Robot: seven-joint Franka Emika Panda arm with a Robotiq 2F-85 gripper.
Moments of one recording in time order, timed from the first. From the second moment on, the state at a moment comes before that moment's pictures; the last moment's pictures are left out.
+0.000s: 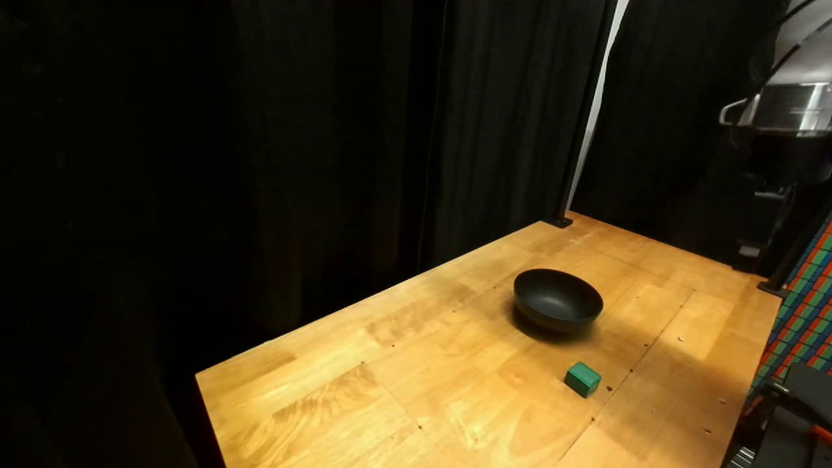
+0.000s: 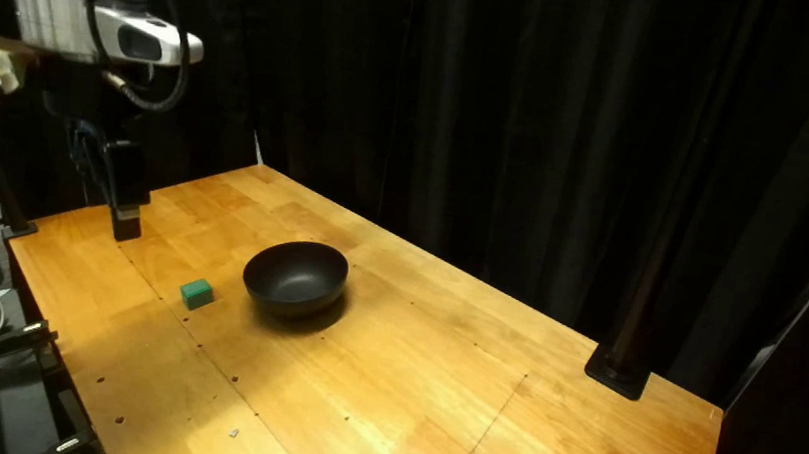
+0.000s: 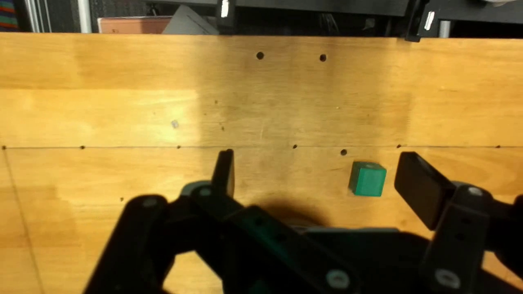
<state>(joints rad) -0.01 -0.54 -0.06 -2.76 -0.05 2.10 -0.13</state>
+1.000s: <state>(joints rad) 0.12 0.05 0.10 -2.78 0.07 2.88 0.10</state>
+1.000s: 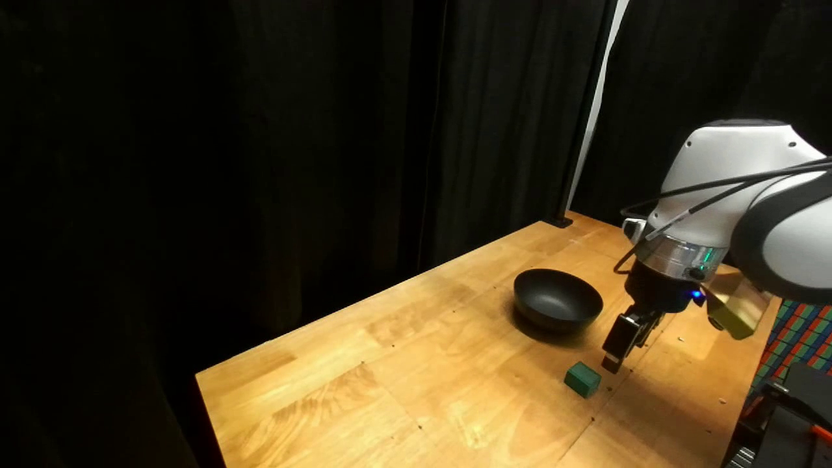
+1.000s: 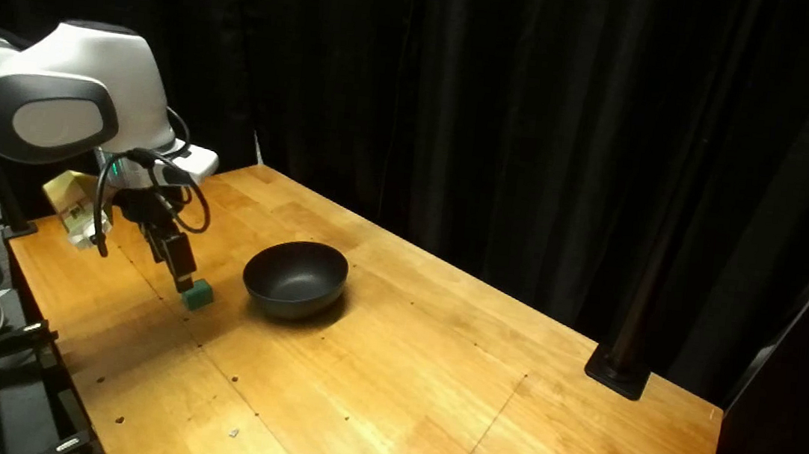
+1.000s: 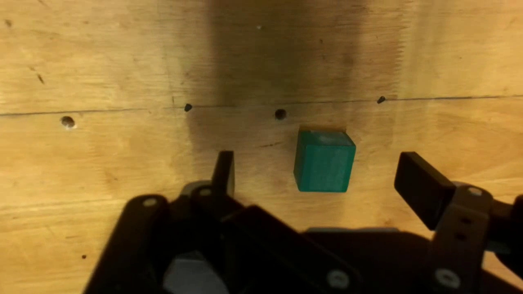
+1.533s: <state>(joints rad) 0.09 0.26 0.22 -2.77 0.20 3.09 0.10</state>
